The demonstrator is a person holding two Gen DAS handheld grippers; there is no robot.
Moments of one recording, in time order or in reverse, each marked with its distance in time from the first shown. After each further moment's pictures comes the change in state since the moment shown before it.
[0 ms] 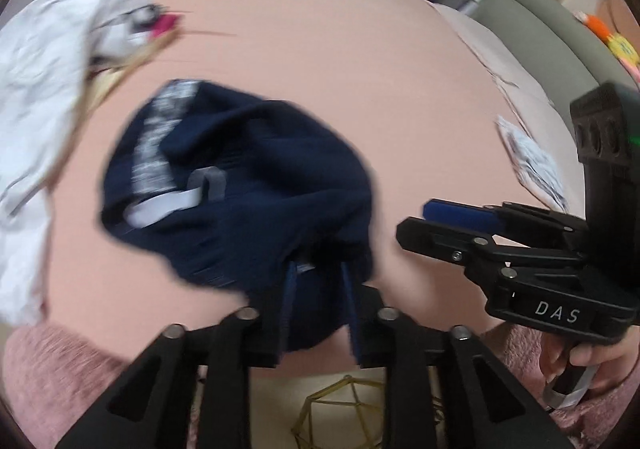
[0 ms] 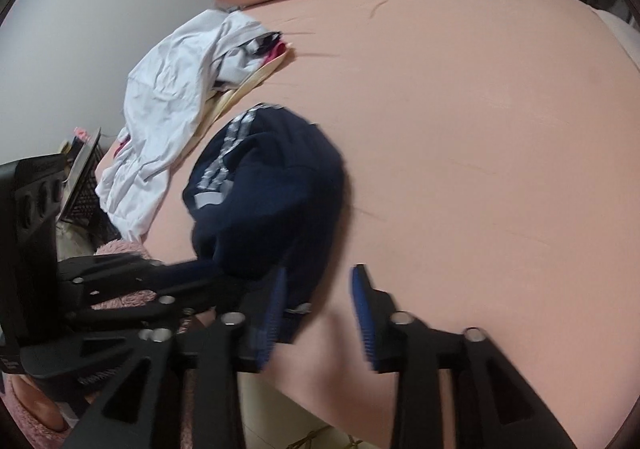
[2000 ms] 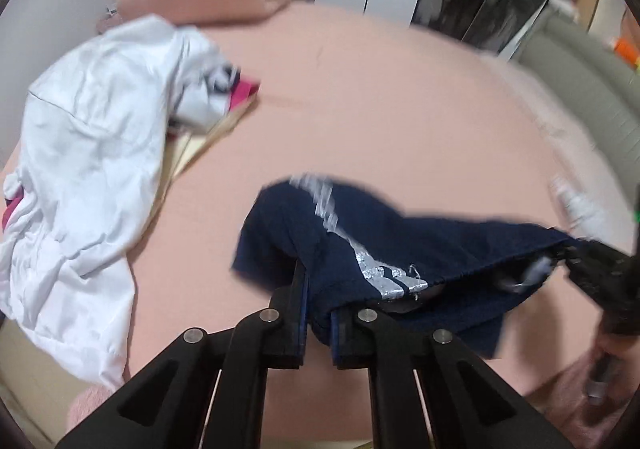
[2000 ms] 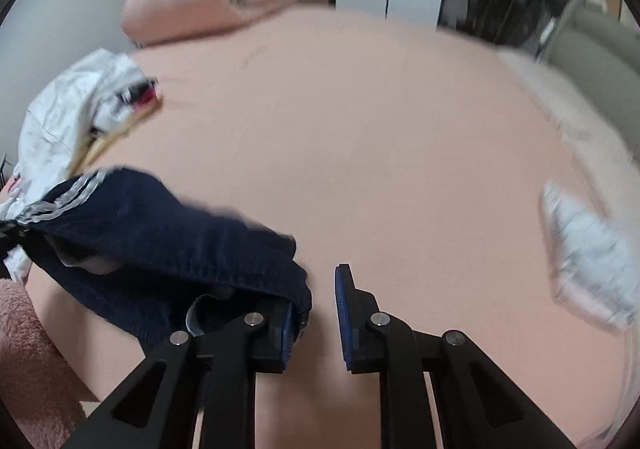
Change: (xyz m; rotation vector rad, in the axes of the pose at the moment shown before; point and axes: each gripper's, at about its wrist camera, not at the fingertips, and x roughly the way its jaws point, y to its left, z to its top) left arm -0.037 0.047 0.044 0.025 -0.227 0.184; right arm -0.047 -0.055 0.014 0.024 -0.208 -0.467
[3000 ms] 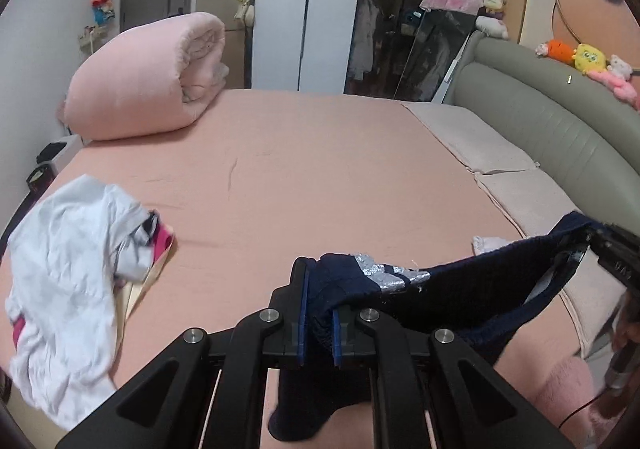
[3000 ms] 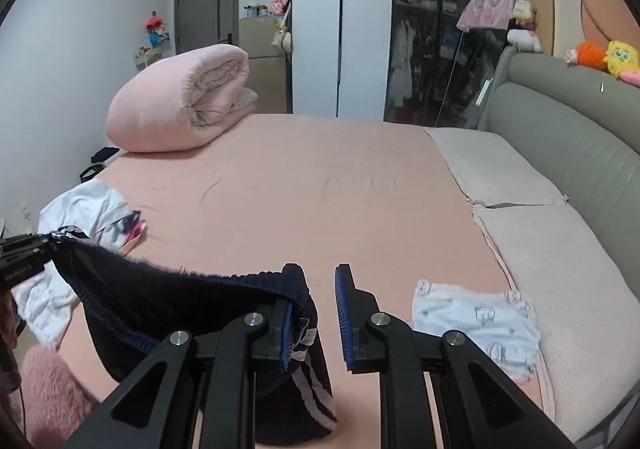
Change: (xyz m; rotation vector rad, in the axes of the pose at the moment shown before) left arm -0.044 -0.132 0.123 0.167 -0.208 -0.091; right arm -0.176 -0.105 0.072 0.093 -0.278 -0.082
